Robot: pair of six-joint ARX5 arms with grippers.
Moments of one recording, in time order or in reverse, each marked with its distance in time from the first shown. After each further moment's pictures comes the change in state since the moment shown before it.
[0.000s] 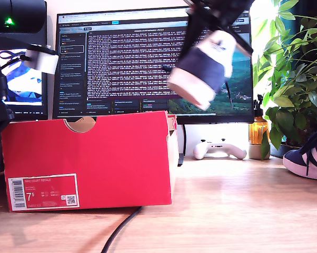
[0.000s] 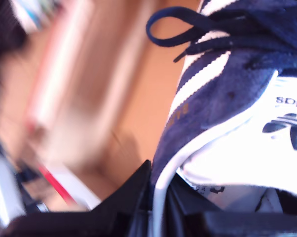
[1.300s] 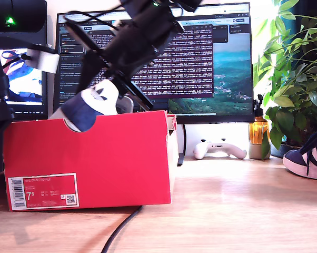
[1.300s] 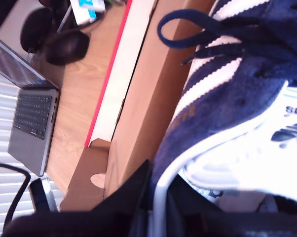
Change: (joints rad) left arm 0.000 0.000 0.000 0.013 0.000 0.000; right arm 0.275 0.340 0.068 0.368 0.049 0.292
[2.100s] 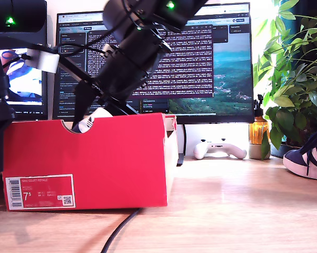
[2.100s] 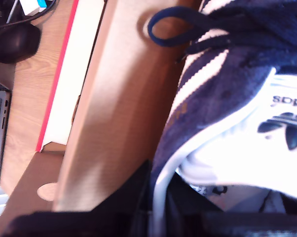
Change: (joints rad) left arm 0.000 0.000 0.000 0.003 0.000 0.000; right arm 0.039 0.080 0.006 -0.004 0.097 0.009
